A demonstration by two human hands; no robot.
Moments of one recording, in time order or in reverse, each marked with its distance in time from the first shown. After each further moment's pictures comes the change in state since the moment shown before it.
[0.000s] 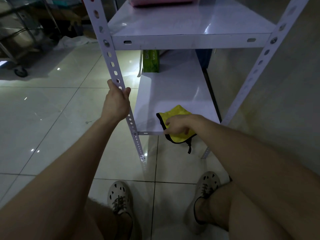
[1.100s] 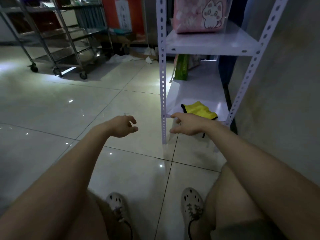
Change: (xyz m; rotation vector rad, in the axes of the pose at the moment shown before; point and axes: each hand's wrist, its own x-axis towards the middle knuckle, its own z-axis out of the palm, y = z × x) left_hand -0.238 -0.072 -0.161 0.516 -0.501 -0.031; right_hand -0.222 -0.081 0.092 0.098 0.284 -0.341
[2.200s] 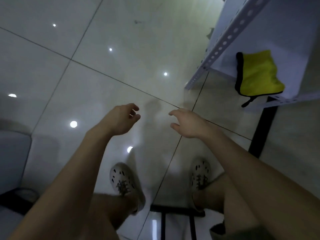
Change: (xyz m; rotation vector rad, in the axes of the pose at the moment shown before) left_hand 0.053 -0.127 0.034 -0.333 -0.338 -0.250; right_hand 0.147 -0.060 0.116 -0.092 -0.484 0.018
